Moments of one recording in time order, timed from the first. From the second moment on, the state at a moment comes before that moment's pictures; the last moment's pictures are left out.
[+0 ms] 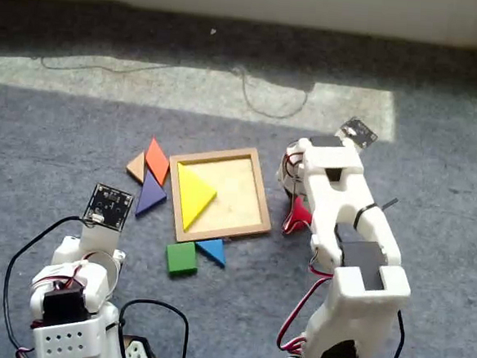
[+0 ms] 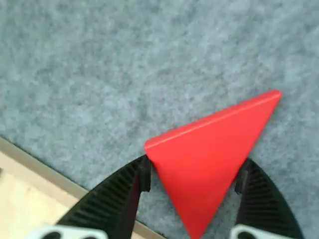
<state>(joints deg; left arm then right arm) -19.3 -101.8 93.1 75.3 -20.0 -13.4 15.8 13.7 60.4 -46.2</state>
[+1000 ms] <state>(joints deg) -19.3 -101.8 93.1 75.3 -20.0 -9.0 23.6 1.3 63.1 -49.7</state>
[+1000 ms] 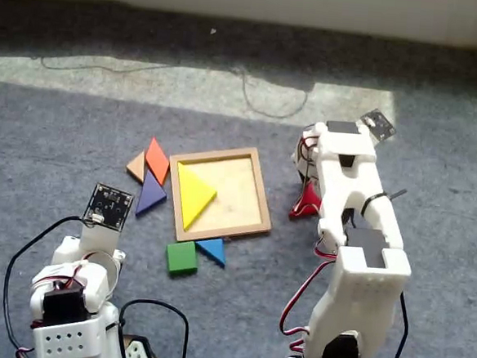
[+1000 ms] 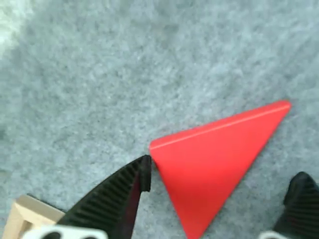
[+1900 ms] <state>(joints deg) -19.3 -101.8 93.1 75.3 -20.0 -6.9 23.6 2.8 56.0 -51.5</state>
